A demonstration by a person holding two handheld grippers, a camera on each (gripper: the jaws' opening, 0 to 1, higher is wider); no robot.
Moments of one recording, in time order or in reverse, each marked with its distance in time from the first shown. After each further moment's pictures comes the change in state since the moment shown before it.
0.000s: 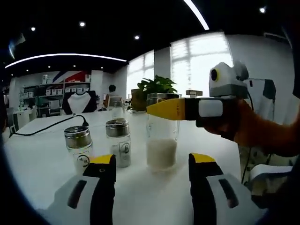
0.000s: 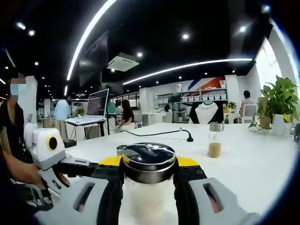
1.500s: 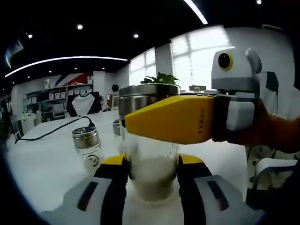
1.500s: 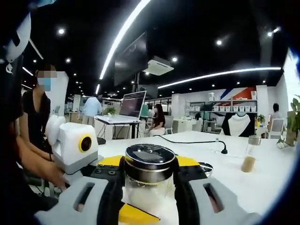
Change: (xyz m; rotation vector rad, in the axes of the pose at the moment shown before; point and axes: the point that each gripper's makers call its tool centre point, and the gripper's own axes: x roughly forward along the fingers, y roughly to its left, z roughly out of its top) left arm -0.007 0.014 -0.001 0.035 0.012 0.076; right arm 0.023 0.069 0.002 -0.076 -0.049 0.188
